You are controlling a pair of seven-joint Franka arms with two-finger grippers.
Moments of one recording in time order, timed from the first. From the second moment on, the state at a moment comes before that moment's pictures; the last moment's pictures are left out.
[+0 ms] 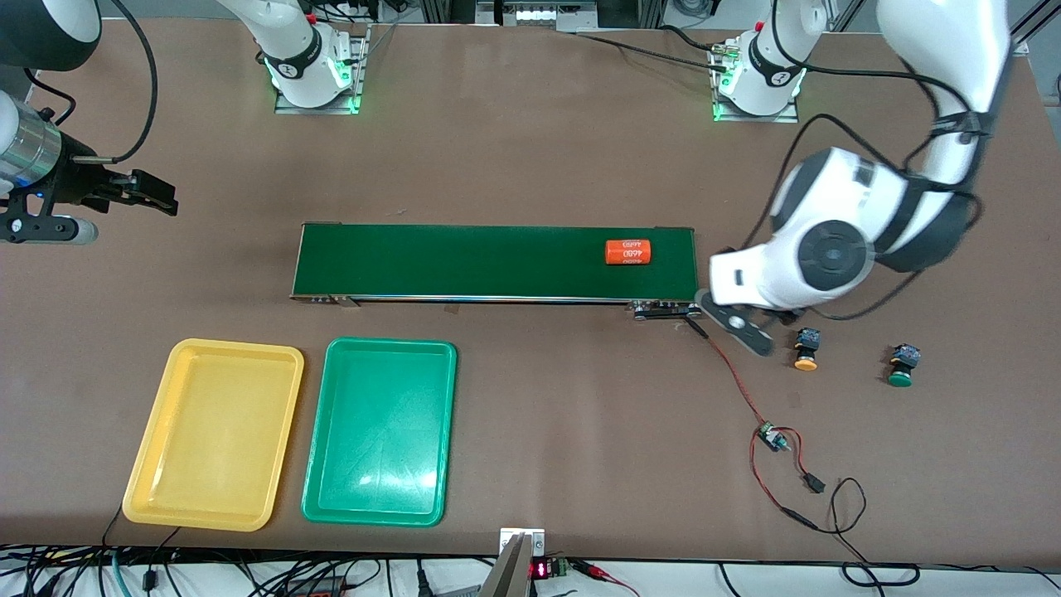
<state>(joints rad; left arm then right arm) 0.11 0.46 -0.43 -1.55 0.25 1.74 0.25 0.09 0.03 -0.07 -1.69 -0.04 1.58 0.04</state>
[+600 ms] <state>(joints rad) 0.18 0.64 -0.32 -1.46 0.25 1.75 0.11 0.09 0.03 -0.07 -1.69 -0.04 1.59 0.03</state>
